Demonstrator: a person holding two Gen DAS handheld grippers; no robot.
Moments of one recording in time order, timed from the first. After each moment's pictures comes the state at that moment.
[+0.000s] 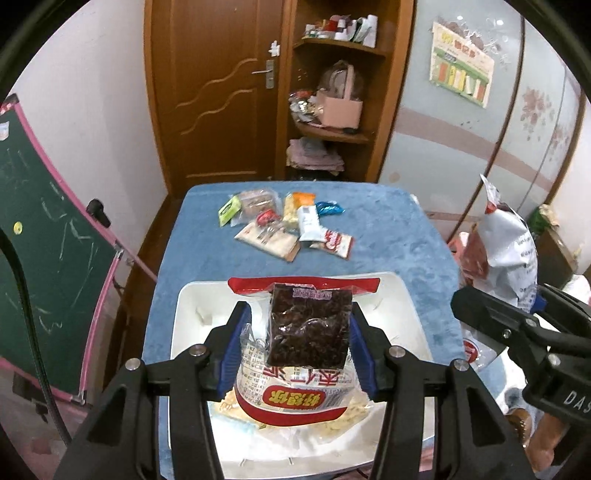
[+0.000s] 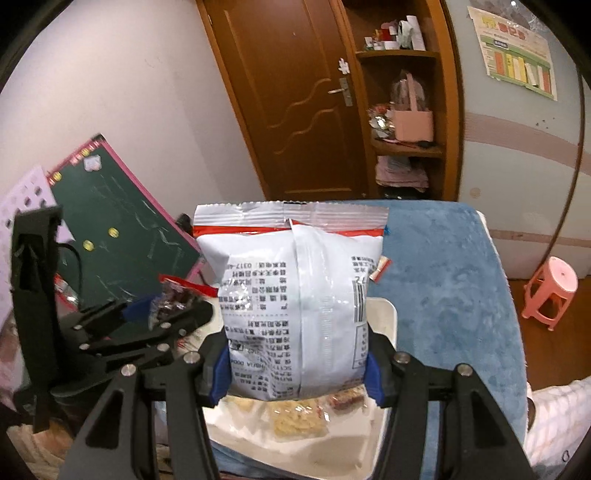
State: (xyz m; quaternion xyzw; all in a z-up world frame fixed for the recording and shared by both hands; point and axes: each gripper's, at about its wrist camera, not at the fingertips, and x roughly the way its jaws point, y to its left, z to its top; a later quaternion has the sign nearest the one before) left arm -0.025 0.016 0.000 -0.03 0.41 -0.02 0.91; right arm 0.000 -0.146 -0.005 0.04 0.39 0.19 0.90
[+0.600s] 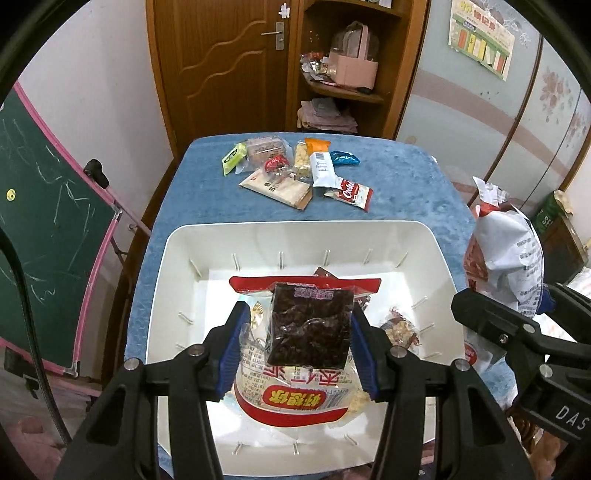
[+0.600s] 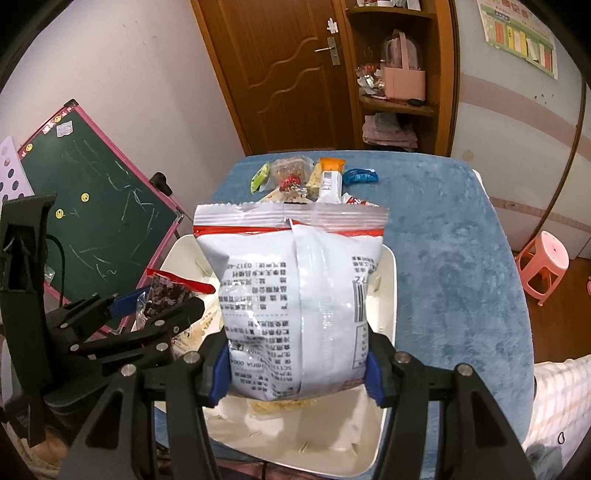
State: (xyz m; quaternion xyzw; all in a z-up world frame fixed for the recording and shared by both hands) left arm -0.013 0.017 -0.060 -0.03 0.47 -0.01 0.88; right arm 0.008 -0.134 -0.059 0.02 0.46 0.16 0.87
